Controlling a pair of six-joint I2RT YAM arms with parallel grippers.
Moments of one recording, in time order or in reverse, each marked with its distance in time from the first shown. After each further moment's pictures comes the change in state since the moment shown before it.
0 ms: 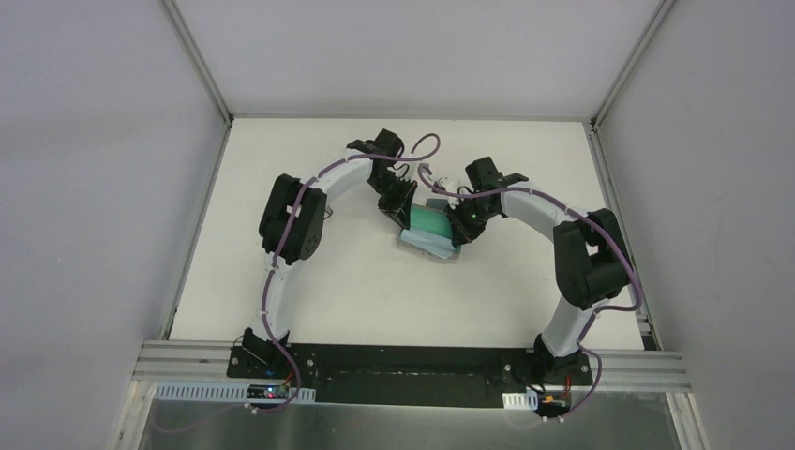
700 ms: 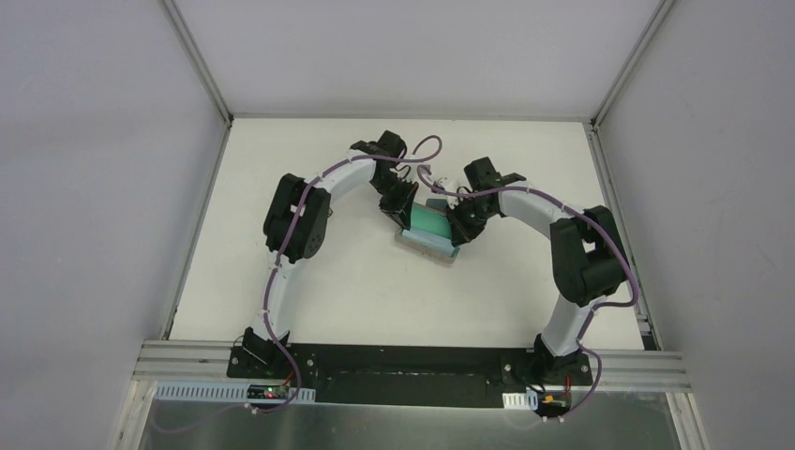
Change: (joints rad) left arm -0.010 0.039 0.029 0.003 -0.040 0.000; right arm 0.000 0.031 0.007 0.012 0.015 0.009
